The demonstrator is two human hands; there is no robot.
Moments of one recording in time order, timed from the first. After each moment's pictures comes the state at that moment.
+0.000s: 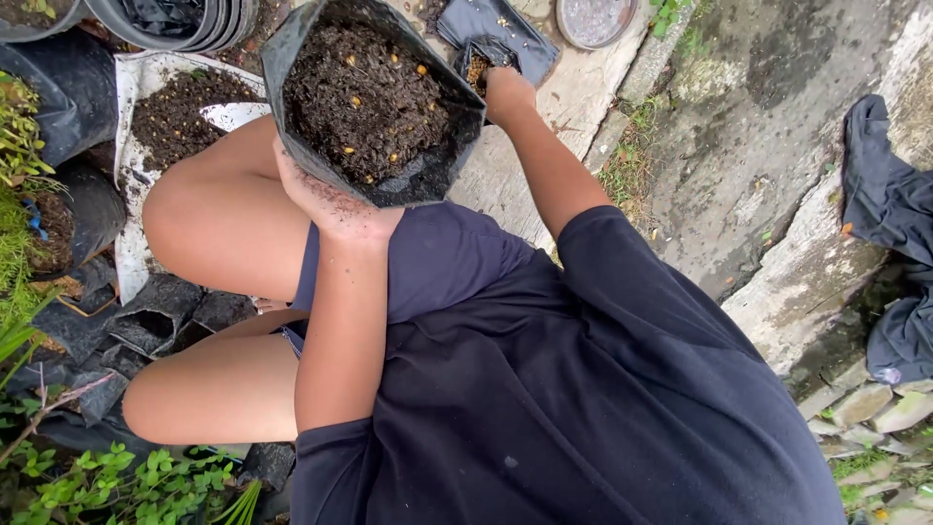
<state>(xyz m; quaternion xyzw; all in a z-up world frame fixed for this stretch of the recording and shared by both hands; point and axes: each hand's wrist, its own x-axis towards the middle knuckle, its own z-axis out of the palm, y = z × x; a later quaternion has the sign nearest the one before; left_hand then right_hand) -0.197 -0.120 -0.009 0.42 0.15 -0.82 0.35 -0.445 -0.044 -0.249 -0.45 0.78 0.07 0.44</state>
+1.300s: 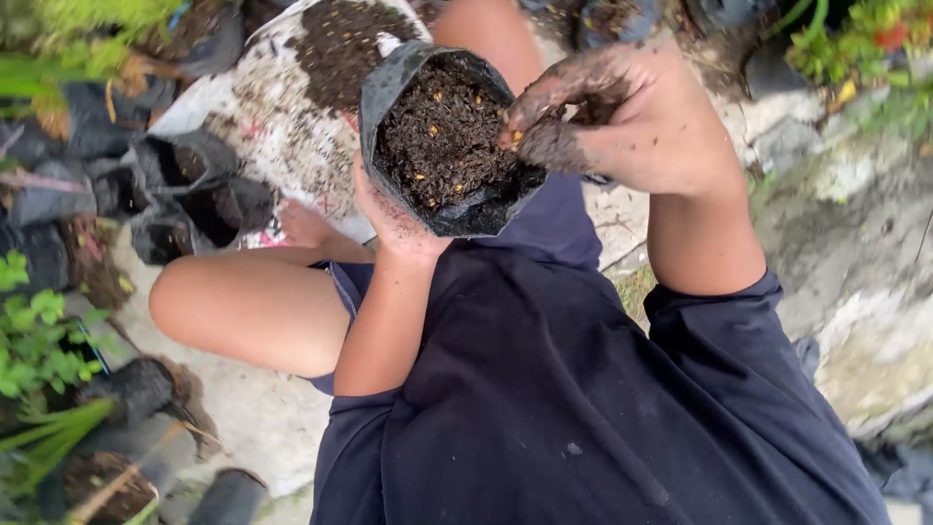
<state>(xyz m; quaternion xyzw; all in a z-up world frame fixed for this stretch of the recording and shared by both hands) -0.089 -0.027 0.080 0.32 0.10 -0.71 0.62 -0.370 -0.120 0.273 -0.61 0.33 -0.35 0.63</state>
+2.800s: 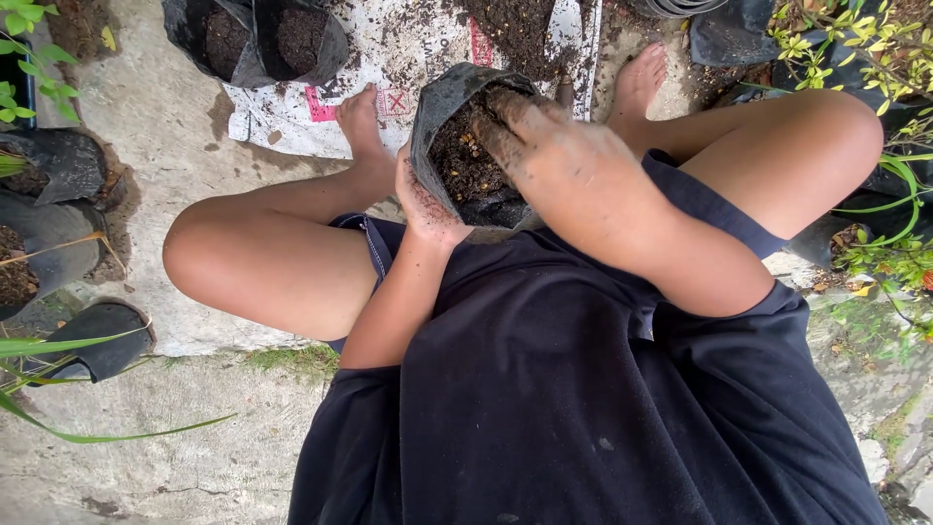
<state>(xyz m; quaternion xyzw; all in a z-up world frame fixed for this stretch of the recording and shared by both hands) -0.003 0.048 0.065 0.31 0.20 -0.48 0.80 -0.152 -0.110 0.269 -0.99 0.11 -0.06 0.07</state>
